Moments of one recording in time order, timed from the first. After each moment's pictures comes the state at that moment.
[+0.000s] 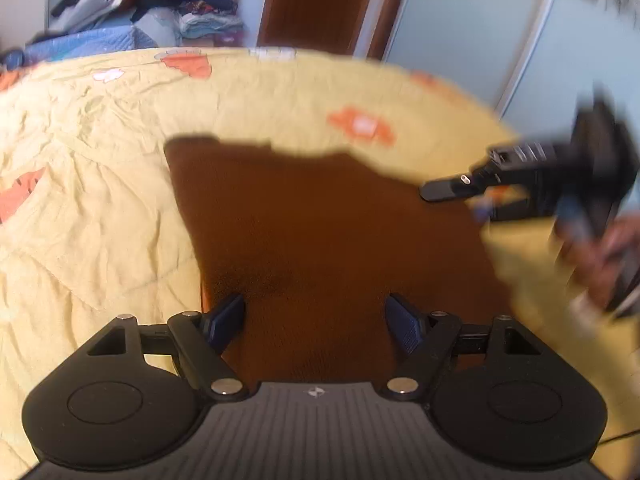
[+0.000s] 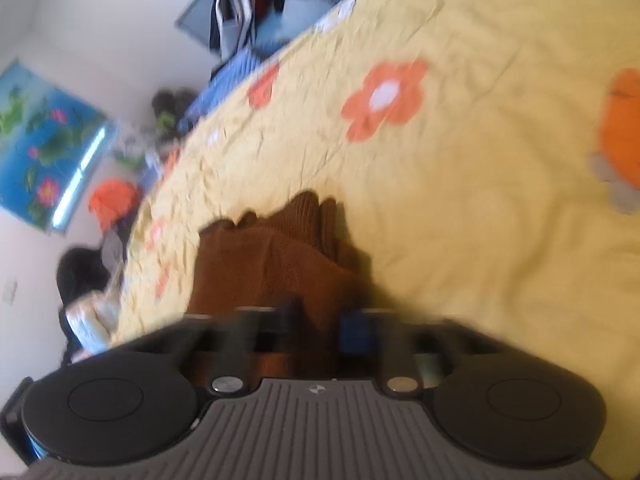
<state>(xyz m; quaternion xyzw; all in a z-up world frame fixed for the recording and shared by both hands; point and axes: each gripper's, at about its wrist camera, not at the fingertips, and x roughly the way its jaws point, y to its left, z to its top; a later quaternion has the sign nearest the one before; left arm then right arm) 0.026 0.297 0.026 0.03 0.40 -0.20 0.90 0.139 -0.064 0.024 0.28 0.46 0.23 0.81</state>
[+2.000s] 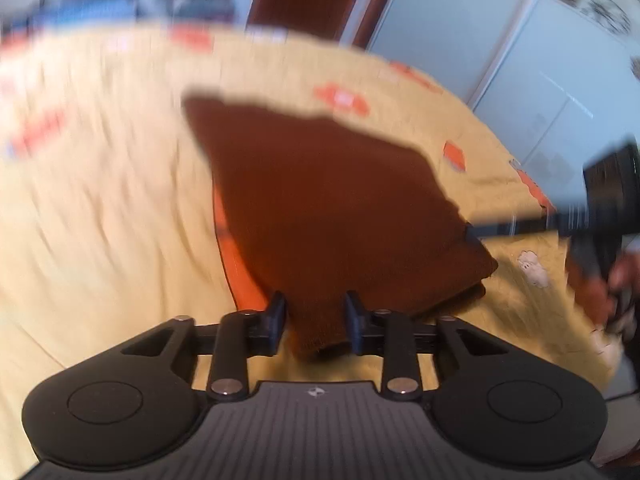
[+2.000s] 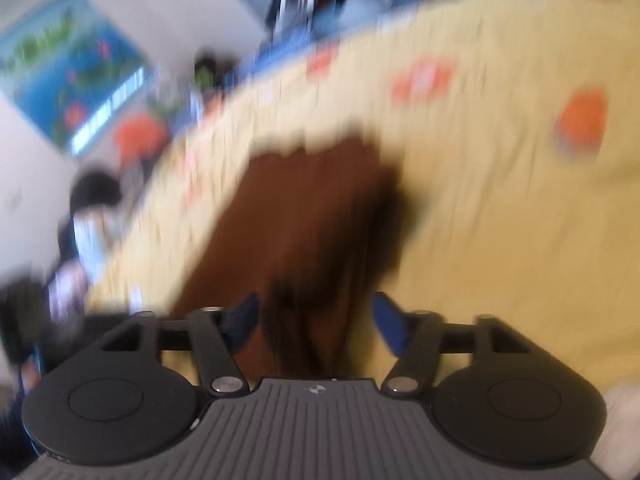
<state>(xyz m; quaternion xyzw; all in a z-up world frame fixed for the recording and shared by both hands) -0.051 0.347 0.051 -0.02 0.40 -0.24 0.88 0.015 -0.086 0.061 0.22 0.40 0.27 0.85</state>
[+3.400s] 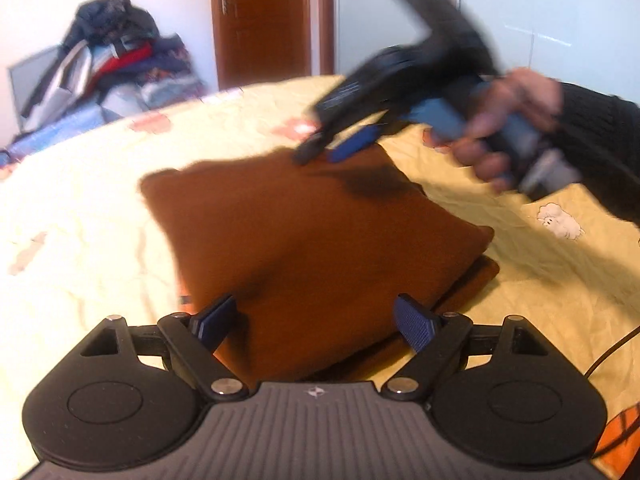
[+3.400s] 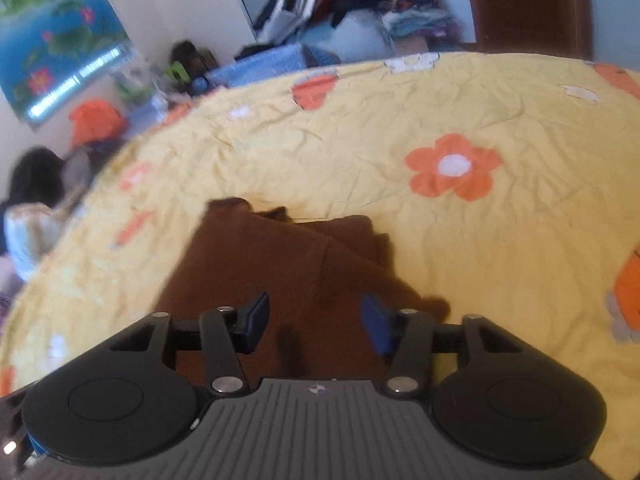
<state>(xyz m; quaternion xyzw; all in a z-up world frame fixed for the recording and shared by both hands) -0.066 0.288 0.035 0.13 0.31 -0.24 0.91 0.103 -0.015 0.069 0.11 0.39 0.24 0.88</state>
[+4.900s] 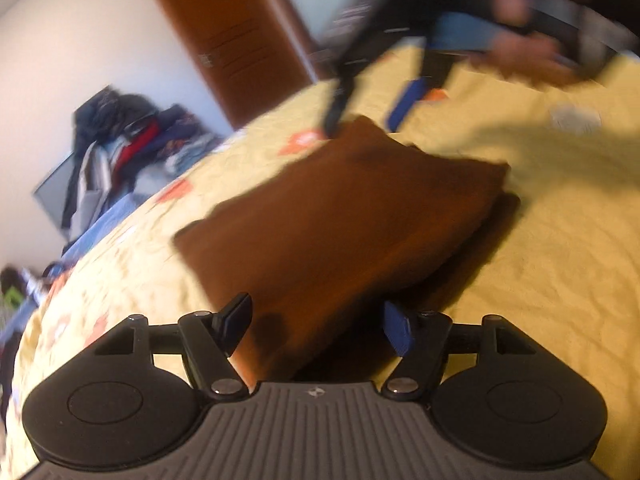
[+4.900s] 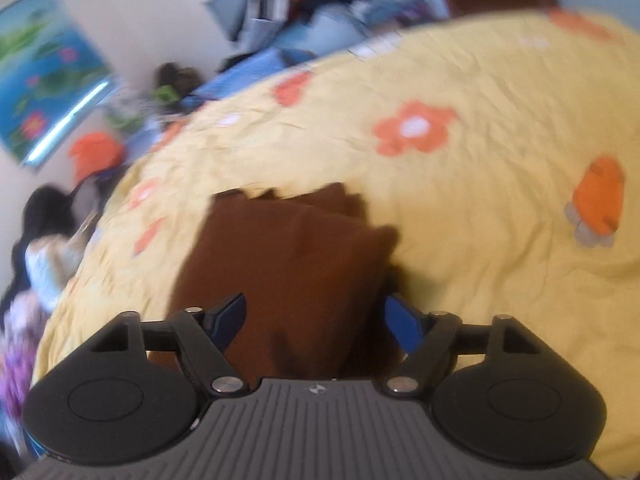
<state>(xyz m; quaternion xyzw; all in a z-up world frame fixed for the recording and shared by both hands) -0.086 0.243 0.005 0.33 0.23 -0.21 0.89 0.087 -0.047 0.060 0.19 0.43 0.21 0.86</state>
